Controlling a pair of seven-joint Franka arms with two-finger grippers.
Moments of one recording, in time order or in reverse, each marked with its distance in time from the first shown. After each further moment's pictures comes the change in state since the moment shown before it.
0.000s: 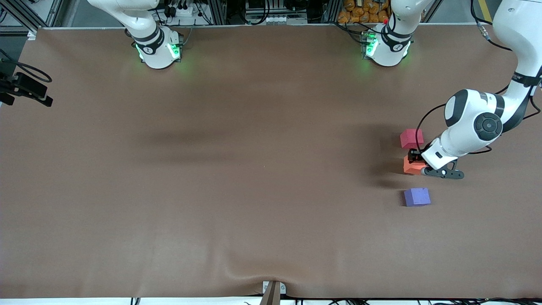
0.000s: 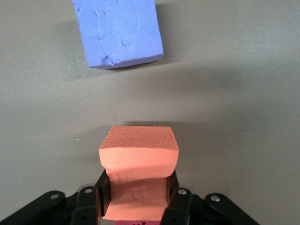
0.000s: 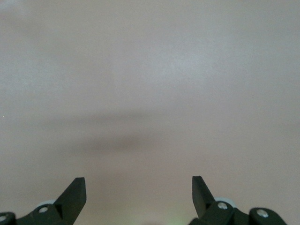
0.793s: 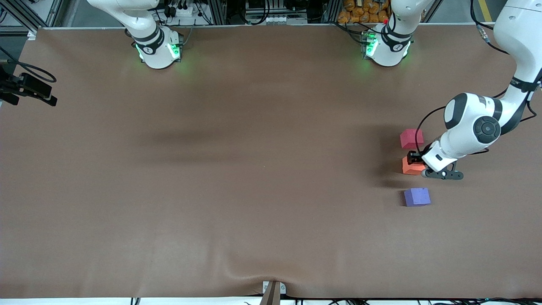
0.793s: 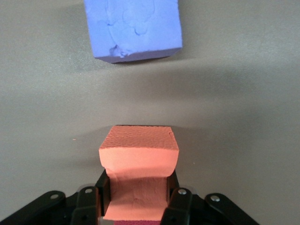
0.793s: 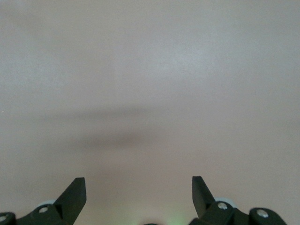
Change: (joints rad) left arm 0.007 0.041 0.019 0.000 0.027 0.027 -0.049; right arm 0.012 0.005 -0.012 -0.002 0.000 -0.016 -0.001
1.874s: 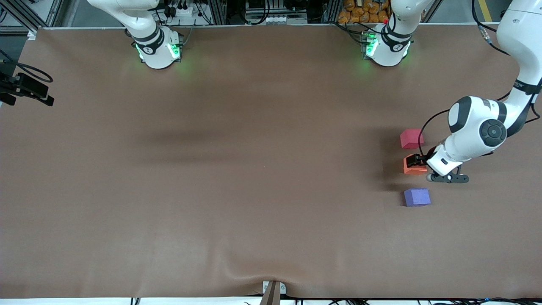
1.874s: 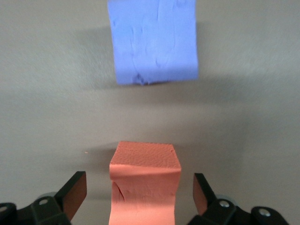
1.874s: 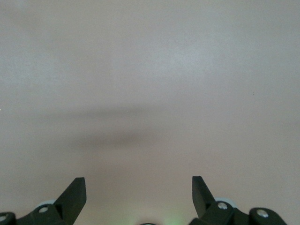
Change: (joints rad) left arm 0.002 0.015 -0.007 0.059 0.001 -0.016 -0.041; right arm -0.010 0.002 -0.005 -0.001 0.000 0.000 -0.024
